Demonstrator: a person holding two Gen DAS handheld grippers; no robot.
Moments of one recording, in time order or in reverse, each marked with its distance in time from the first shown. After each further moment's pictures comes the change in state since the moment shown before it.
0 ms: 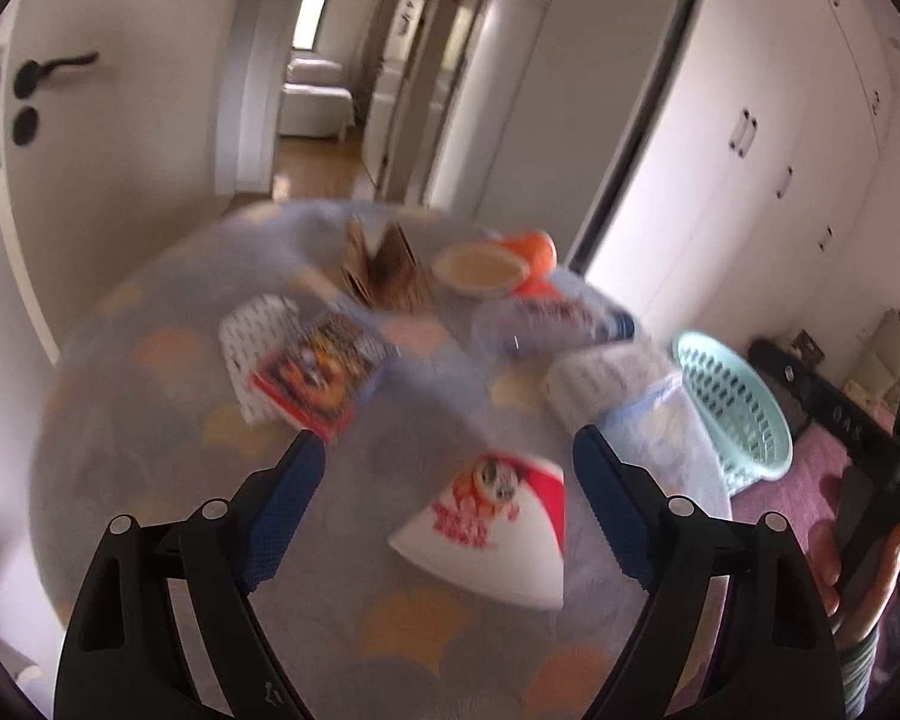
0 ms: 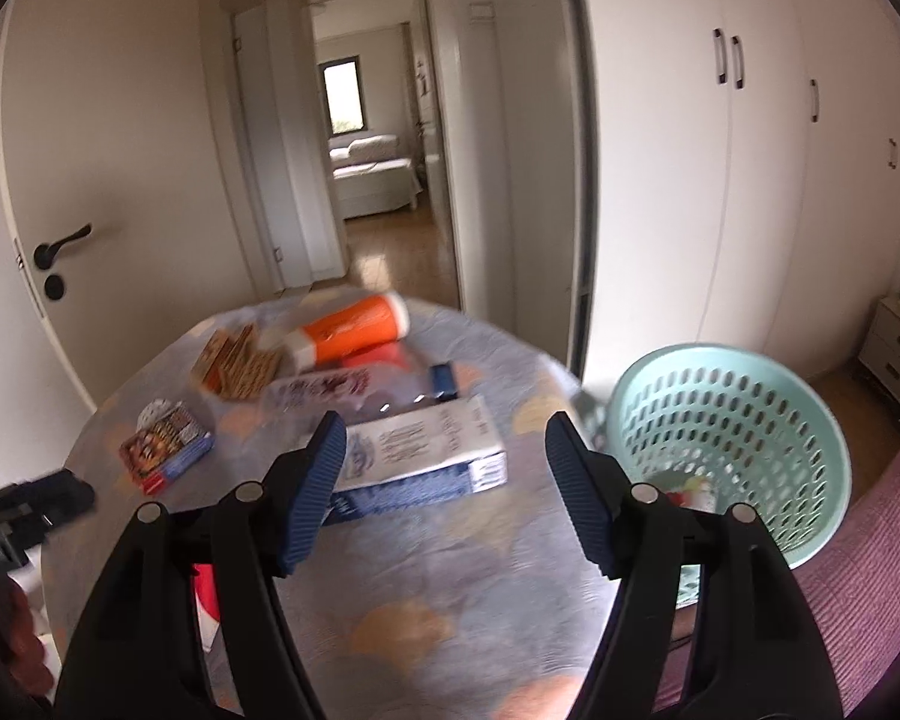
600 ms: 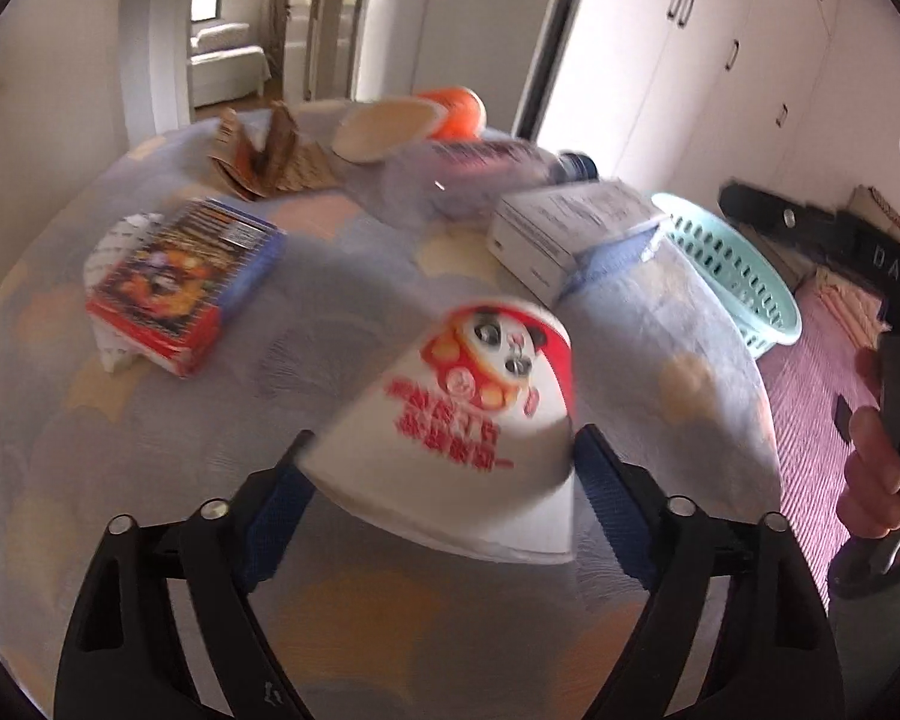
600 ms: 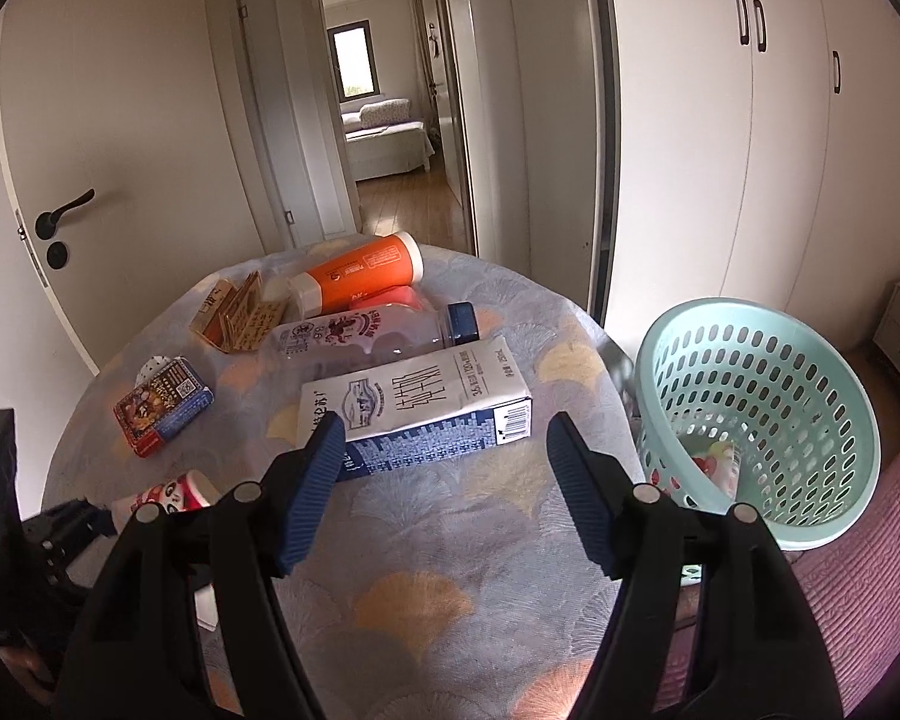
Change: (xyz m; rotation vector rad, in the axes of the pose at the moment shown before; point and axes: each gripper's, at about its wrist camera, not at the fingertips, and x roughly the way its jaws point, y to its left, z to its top) left arm 0.062 -0.029 -0.044 0.191 0.197 -0.076; right arm 0.024 -0.001 -0.018 -0.001 0.086 0.030
